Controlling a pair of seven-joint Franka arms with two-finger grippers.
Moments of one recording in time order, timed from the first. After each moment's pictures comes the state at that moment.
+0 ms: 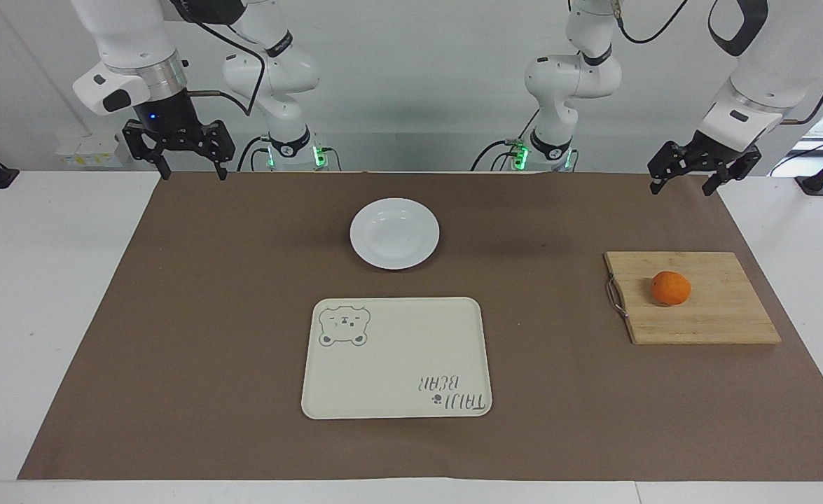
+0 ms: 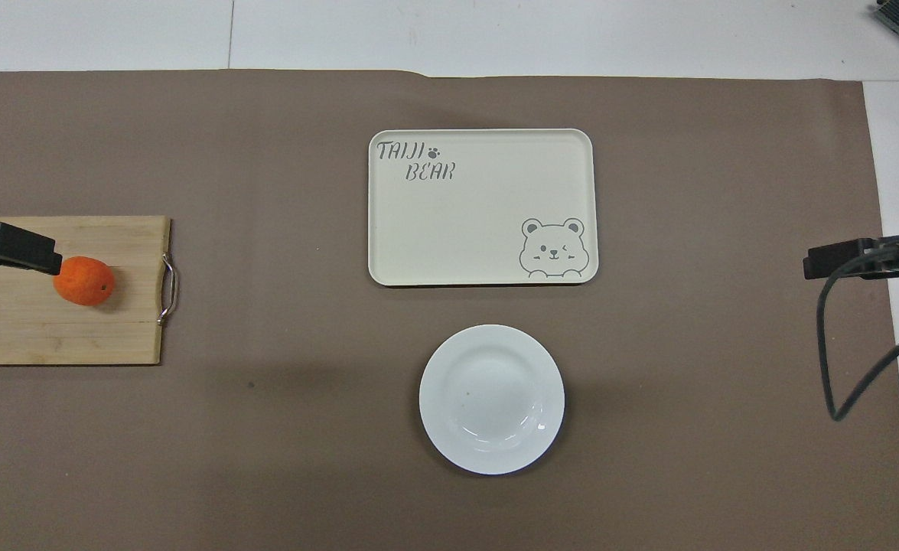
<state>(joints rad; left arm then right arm) -0.08 0.00 0.06 -1.55 0.00 1.51 0.07 0.08 -0.09 -0.07 -1.64 -0.05 1.60 0.00</state>
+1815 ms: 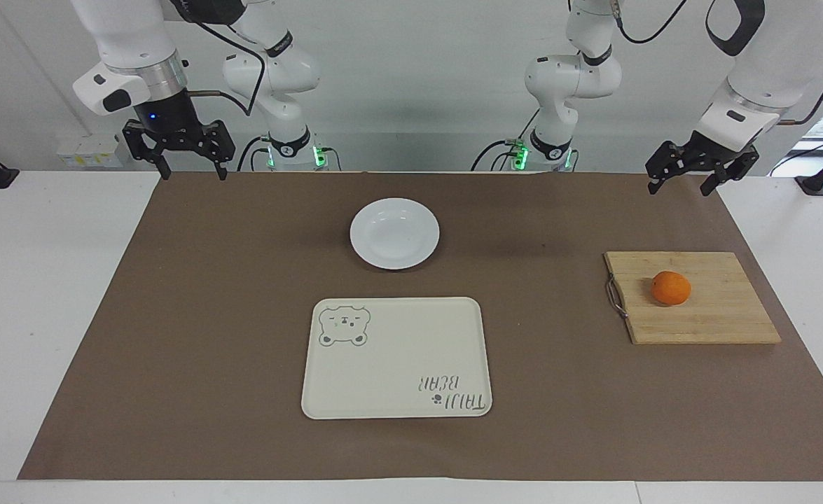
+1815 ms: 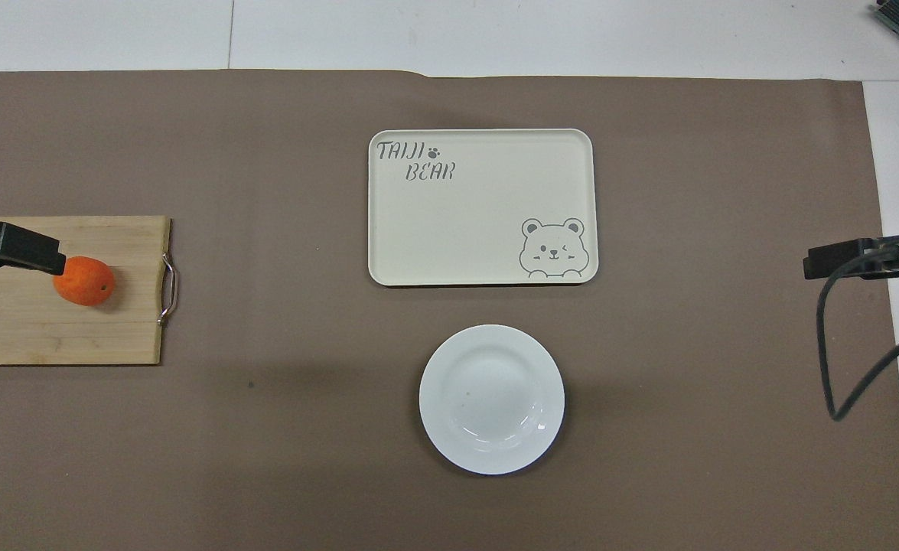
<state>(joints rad) -0.09 0.00 0.05 -1.55 0.00 1.51 0.07 0.08 -0.09 -0.07 -1.64 -0.05 1.60 0.00</state>
